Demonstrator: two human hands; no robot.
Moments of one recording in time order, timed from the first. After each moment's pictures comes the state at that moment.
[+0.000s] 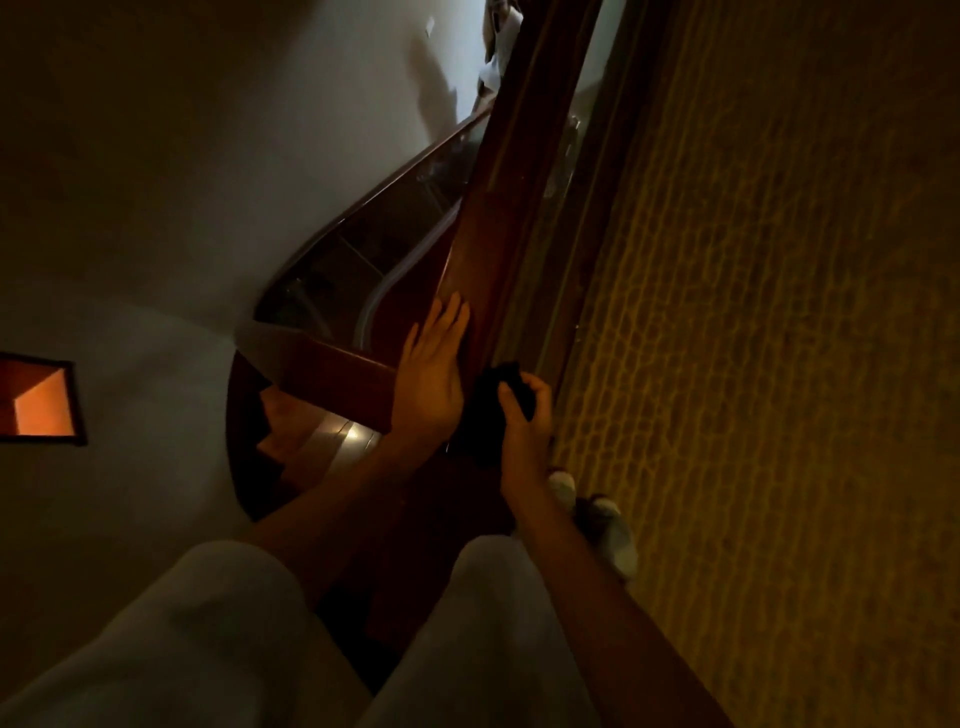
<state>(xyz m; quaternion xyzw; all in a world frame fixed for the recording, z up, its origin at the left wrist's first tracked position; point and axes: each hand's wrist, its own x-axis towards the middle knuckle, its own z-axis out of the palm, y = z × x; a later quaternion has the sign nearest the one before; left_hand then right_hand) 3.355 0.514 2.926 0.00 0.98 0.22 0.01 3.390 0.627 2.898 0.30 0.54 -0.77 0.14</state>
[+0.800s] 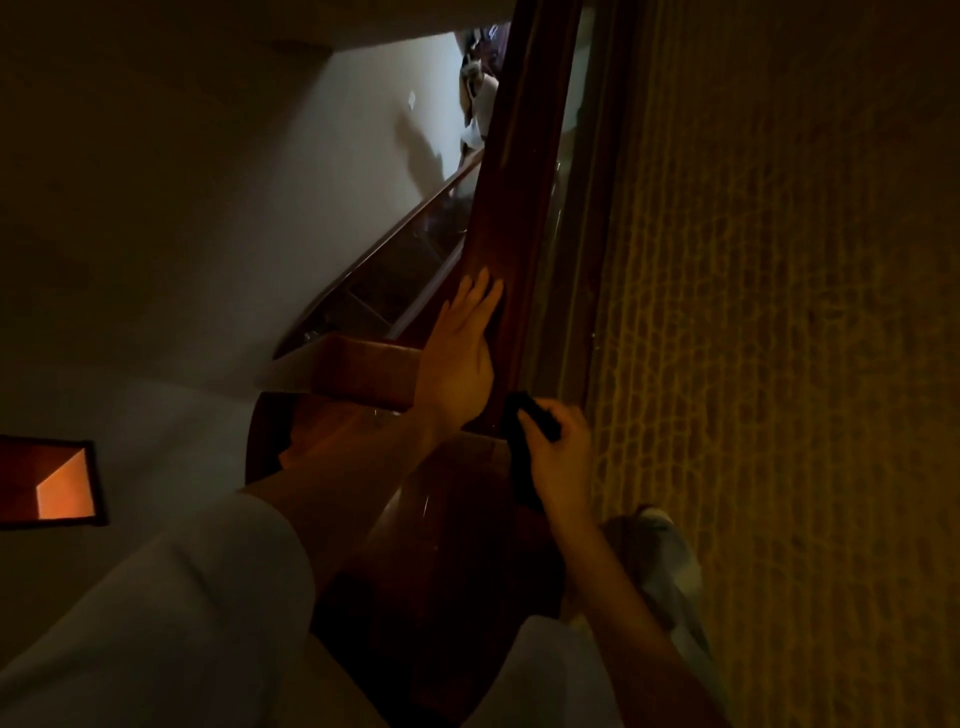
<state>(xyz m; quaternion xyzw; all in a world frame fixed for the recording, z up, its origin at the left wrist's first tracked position) 3.360 0.497 2.927 0.09 0.96 0.25 0.01 3.449 0.609 2.884 0.20 0.68 -0.70 0.06</state>
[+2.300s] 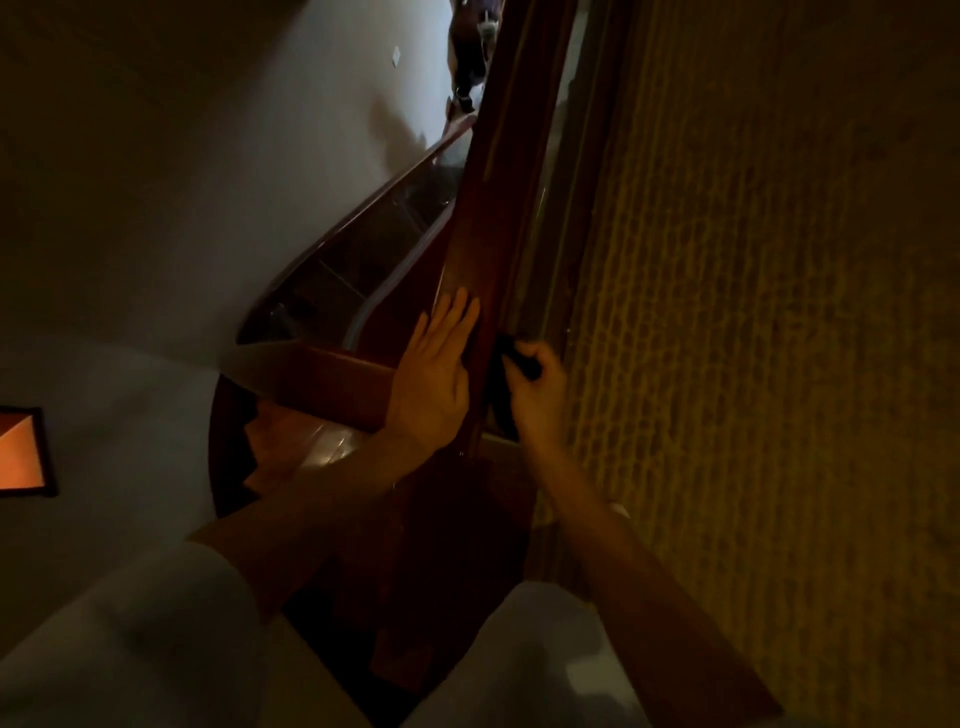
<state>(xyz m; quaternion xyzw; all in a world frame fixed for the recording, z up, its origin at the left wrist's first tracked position) 3.360 0.498 2.925 0.09 0.96 0.25 0.01 3.360 0.619 2.890 0.23 0.66 -0.71 0.11</state>
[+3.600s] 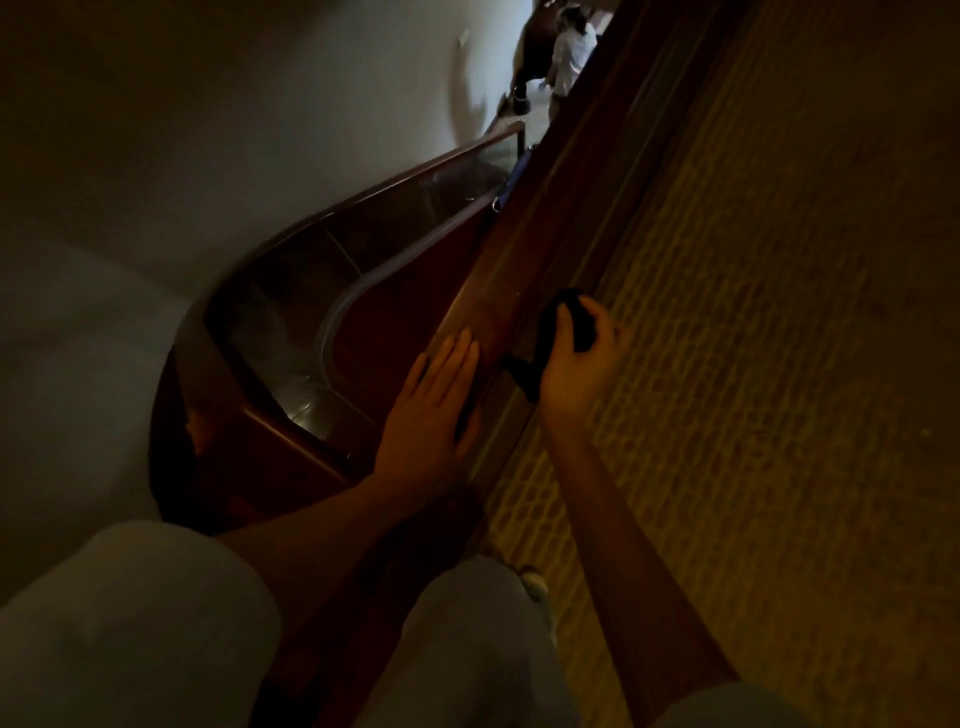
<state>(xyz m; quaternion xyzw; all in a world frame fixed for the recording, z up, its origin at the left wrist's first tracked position) 3.275 0.540 2.916 0.00 0.99 0.15 -0.01 3.171 0.667 2.908 0.17 0.76 -0.63 -0.05</state>
